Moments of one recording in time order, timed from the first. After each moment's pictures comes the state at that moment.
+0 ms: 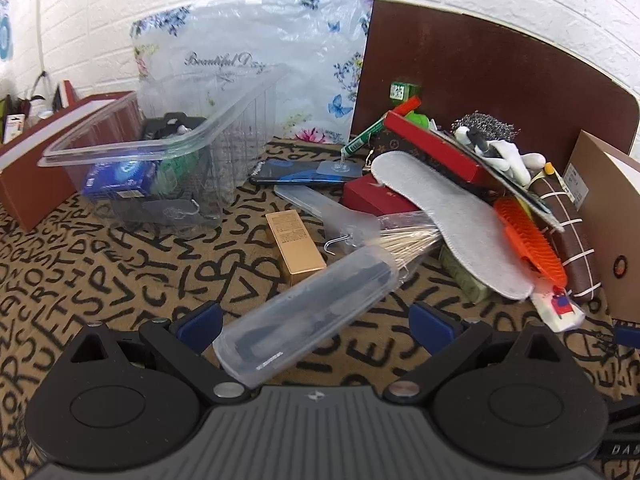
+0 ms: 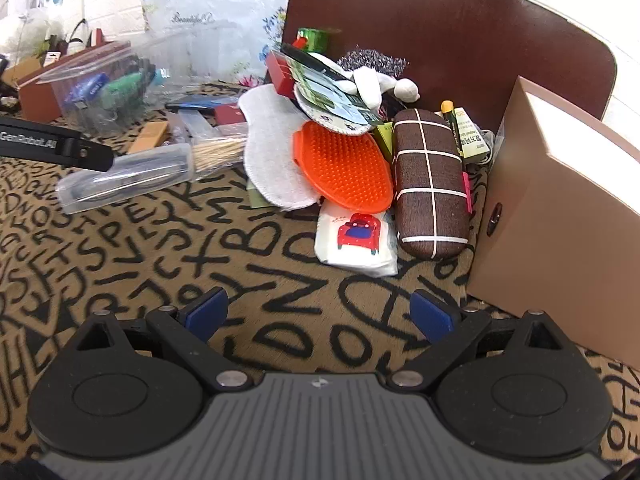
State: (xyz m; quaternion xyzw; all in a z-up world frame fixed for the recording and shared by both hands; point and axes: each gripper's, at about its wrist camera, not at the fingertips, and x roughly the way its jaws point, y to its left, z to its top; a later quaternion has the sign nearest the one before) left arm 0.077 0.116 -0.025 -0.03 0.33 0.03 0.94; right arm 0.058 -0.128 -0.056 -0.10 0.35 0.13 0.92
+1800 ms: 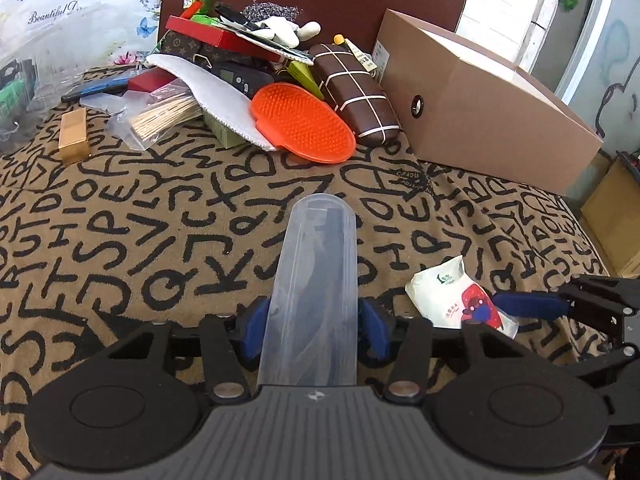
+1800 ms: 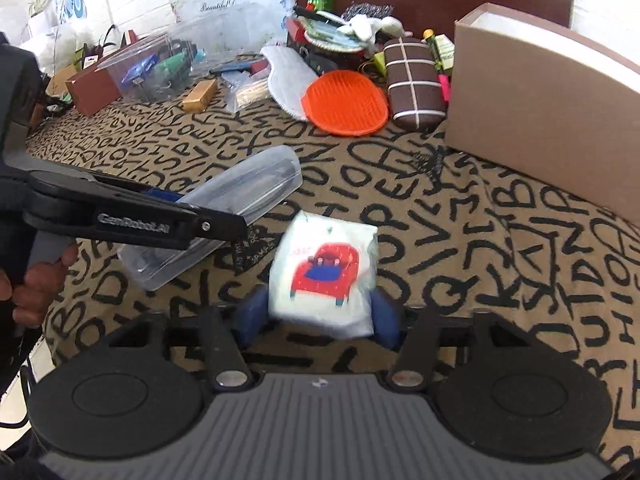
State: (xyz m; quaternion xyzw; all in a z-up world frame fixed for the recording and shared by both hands) left arm -0.001 -0.005 -0.062 -0.02 0.41 -0.18 0.90; right arm -0.060 -0.198 -0.060 -0.03 0.38 0.18 0.90
